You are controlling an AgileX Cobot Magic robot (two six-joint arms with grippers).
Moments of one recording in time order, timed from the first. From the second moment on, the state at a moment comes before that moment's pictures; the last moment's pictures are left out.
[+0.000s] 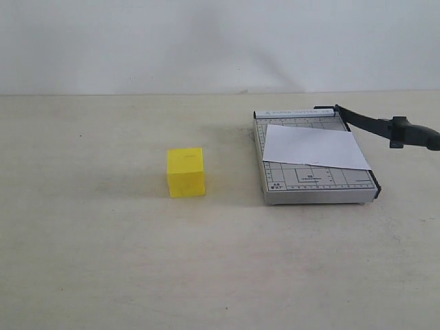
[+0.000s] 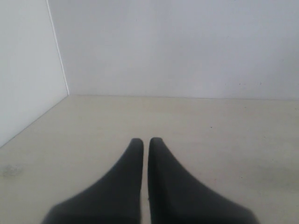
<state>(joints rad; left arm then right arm) 0.09 0.00 0.00 0.07 0.16 0.01 0.10 0.01 0.00 0.17 0.15 -0.09</state>
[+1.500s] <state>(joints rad) 0.03 0.13 -0.12 -1.34 0.36 0.82 0.10 0.01 0.00 0.17 0.14 -0.09</state>
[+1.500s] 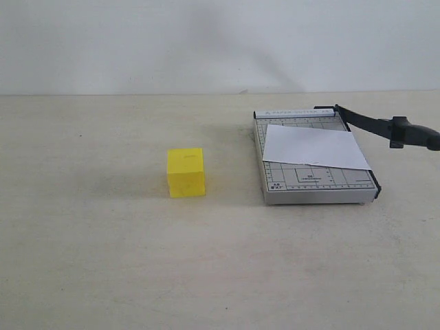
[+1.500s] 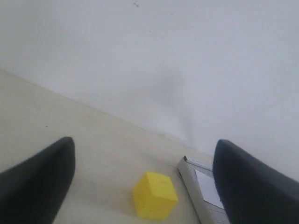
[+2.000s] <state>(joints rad) 0.01 0.95 -0.59 -1.56 0.72 1.41 0.10 0.01 0.00 0.17 0.14 -0.09</state>
